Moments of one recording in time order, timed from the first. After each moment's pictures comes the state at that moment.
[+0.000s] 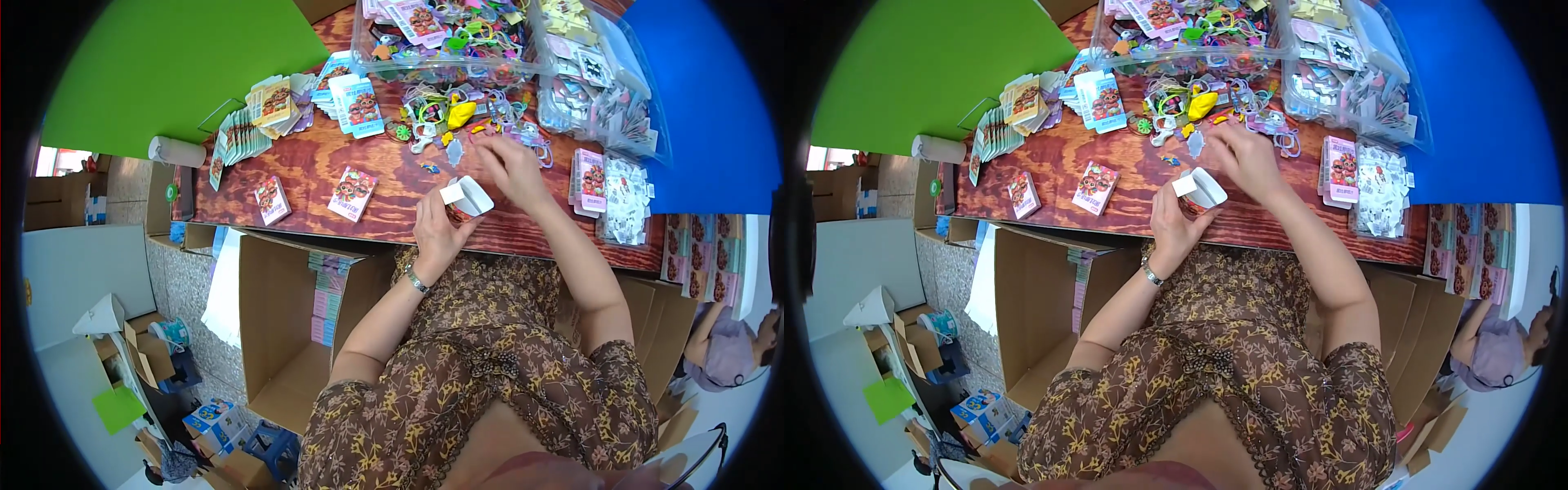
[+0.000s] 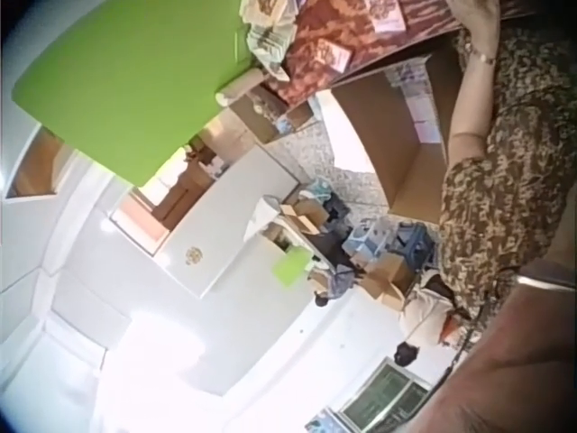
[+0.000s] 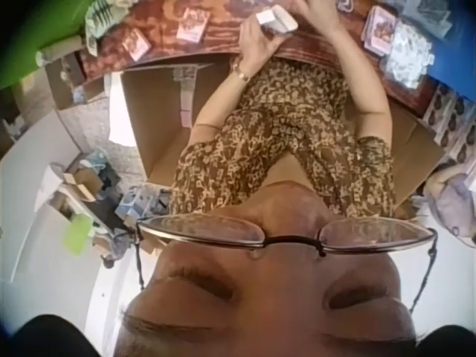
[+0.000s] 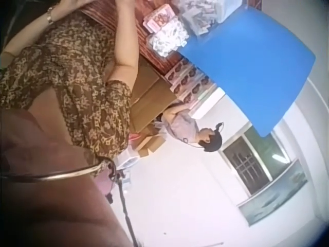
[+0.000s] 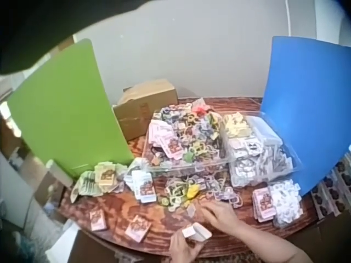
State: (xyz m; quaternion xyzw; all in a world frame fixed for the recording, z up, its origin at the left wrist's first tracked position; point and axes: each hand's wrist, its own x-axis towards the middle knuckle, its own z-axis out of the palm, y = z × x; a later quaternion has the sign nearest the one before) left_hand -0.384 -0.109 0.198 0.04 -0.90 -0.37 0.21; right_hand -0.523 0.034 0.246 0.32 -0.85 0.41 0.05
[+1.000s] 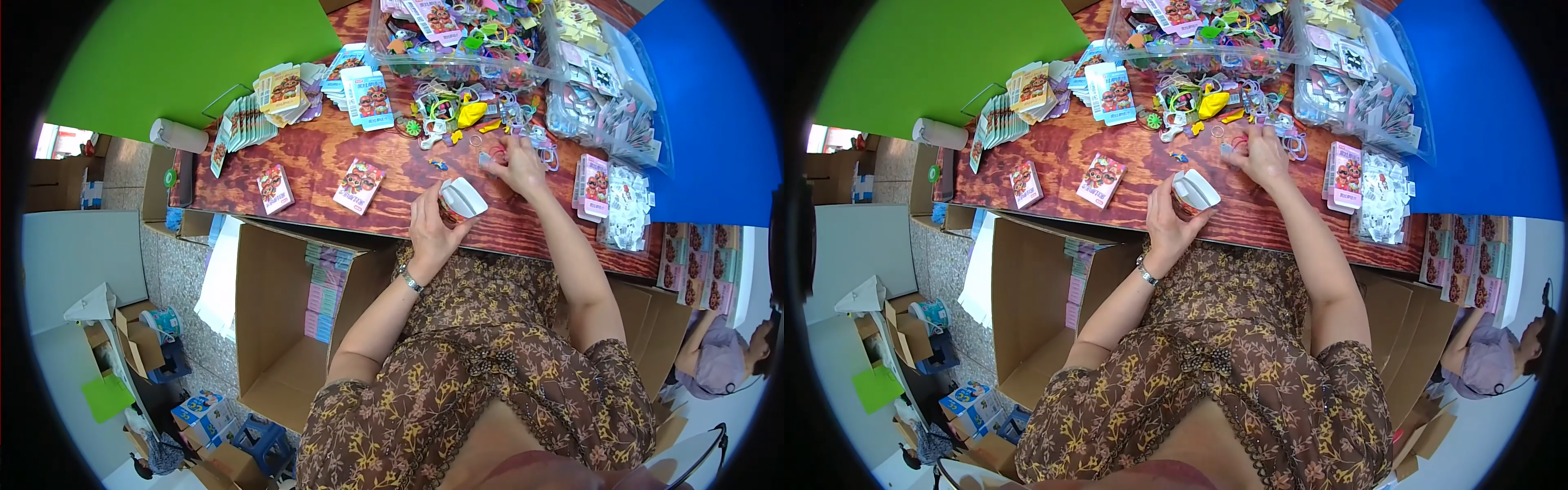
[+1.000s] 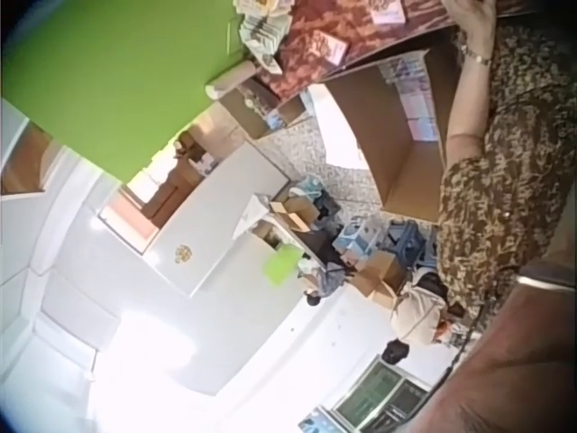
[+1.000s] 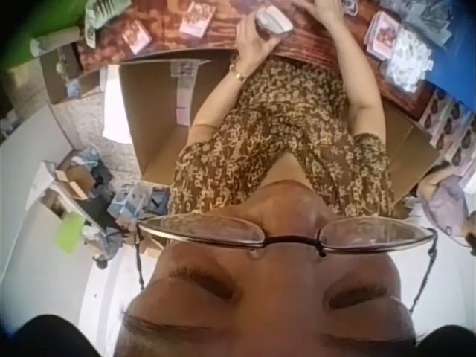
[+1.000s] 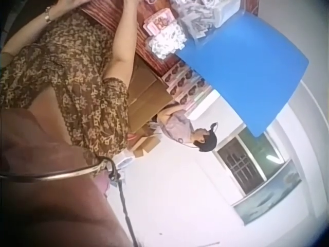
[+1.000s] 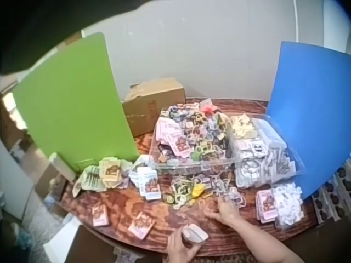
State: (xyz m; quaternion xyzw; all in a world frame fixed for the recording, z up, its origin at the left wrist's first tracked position) left_hand -0.374 -0.126 0.194 0.05 -0.89 -0.38 0.24; right_hand -0.545 0.038 0.194 0.13 -0.97 0.20 -0.04
